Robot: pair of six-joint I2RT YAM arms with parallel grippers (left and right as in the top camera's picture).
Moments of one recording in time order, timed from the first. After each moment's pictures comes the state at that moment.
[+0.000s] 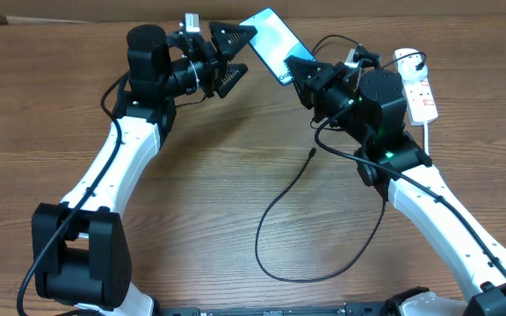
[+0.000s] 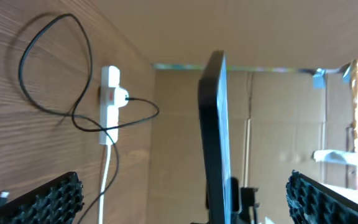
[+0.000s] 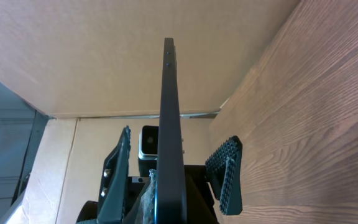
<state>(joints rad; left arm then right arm) -0.17 1.75 1.29 0.23 0.86 -1.36 0.35 1.43 1.02 0.26 -0.33 1.46</state>
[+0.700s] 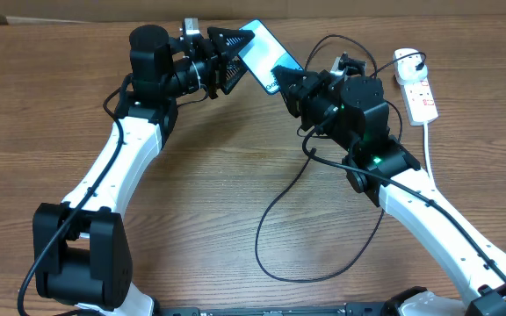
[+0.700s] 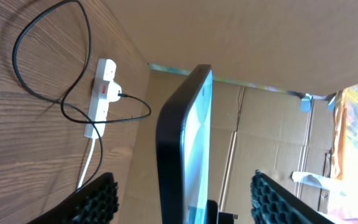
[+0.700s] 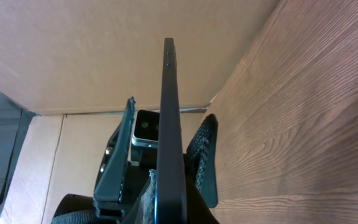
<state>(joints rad) -0.18 1.75 1.29 0.23 0.84 -1.51 0.43 1.43 1.02 0.21 -0.26 1.46</state>
